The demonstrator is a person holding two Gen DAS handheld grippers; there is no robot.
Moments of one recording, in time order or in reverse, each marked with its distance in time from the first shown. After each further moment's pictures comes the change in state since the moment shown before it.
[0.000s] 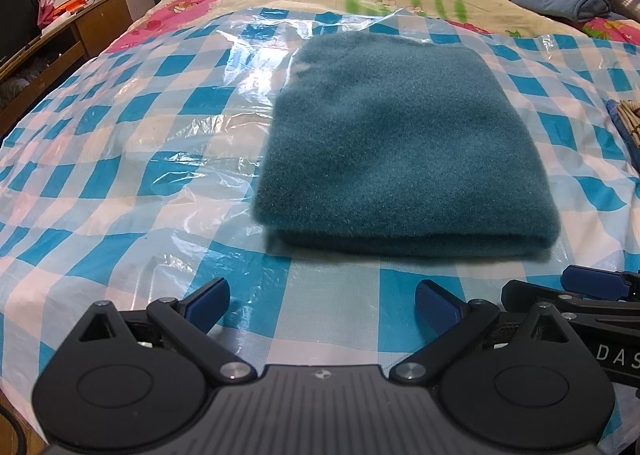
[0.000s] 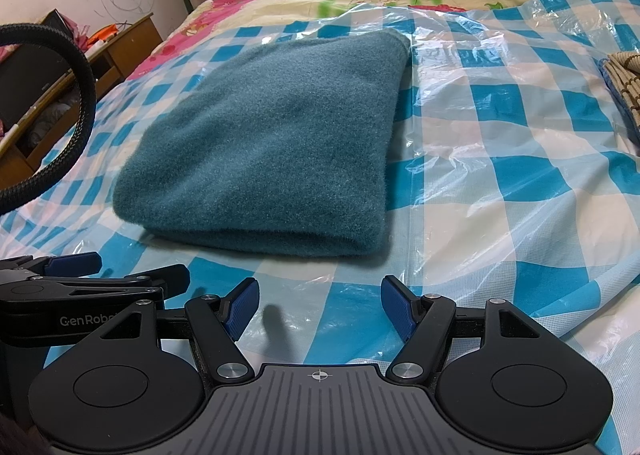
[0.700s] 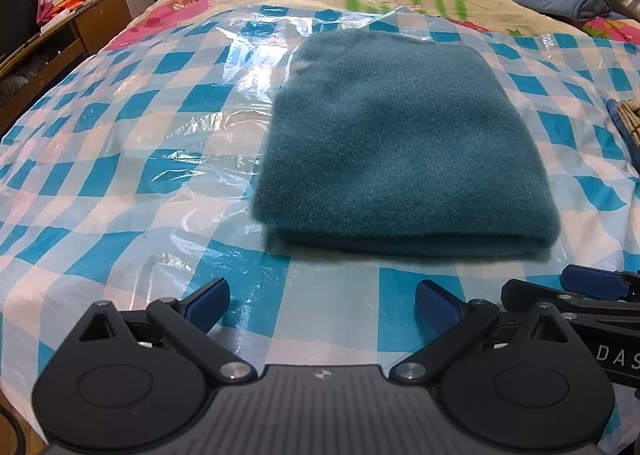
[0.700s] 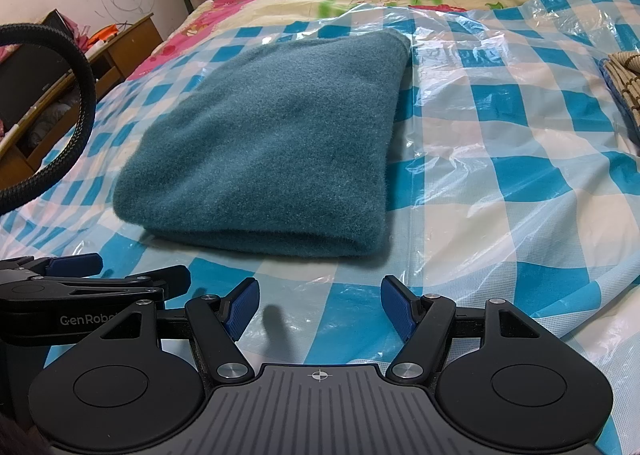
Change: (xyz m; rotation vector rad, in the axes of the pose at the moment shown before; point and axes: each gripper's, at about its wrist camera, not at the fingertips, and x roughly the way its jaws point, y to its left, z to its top) left arm 0.001 0.001 0.000 -0.002 0.005 -0.004; right arm 0.000 0.000 0.001 0.000 0.000 0.001
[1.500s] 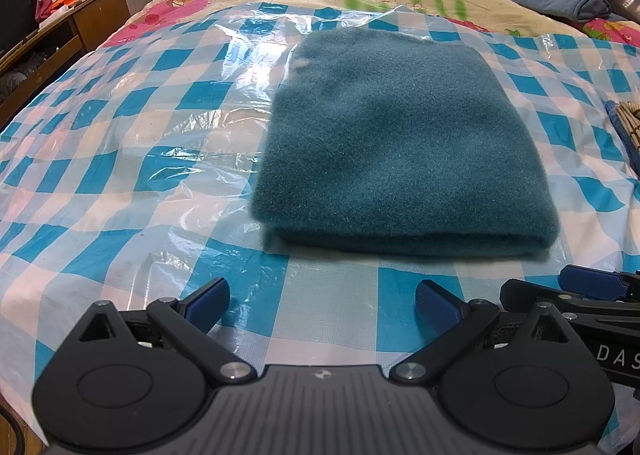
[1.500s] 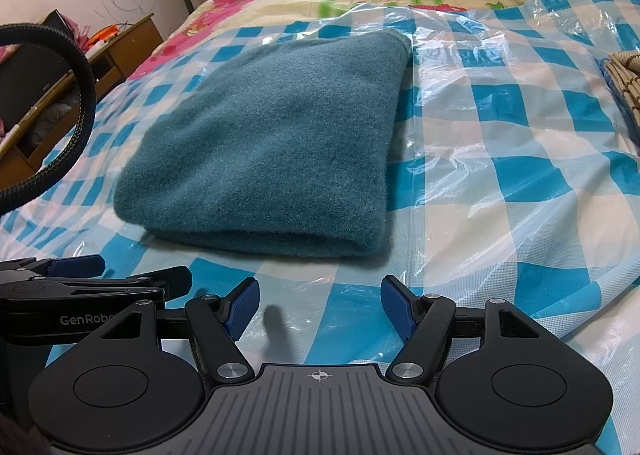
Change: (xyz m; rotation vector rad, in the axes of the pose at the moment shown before) left arm 0.001 0.001 0.001 -0.006 0.006 -0.011; right arm 0.000 0.000 0.000 0.000 0.000 0.001
